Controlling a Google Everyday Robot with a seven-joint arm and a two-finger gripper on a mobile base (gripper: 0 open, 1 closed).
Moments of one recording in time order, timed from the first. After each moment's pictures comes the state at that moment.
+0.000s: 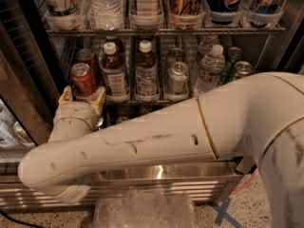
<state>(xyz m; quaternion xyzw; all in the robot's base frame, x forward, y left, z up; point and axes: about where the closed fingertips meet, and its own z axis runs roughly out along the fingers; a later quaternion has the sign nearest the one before) 0.573 0.185 0.845 0.01 0.74 0.06 0.67</state>
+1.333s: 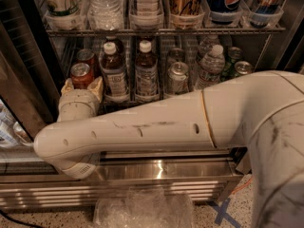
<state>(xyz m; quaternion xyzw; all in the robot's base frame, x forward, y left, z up) 0.618 0.199 0.842 -0.04 0.74 0.06 0.66</state>
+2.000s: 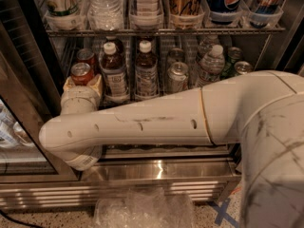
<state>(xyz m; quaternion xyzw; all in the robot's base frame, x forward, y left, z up) 0.638 0.203 0.833 -0.06 0.75 0.06 0.66</state>
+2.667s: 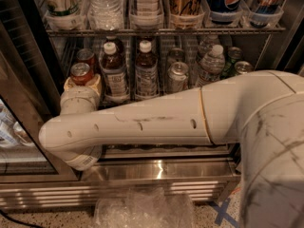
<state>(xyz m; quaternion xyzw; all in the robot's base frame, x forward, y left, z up) 0.638 0.203 0.833 -0.06 0.75 0.06 0.66</state>
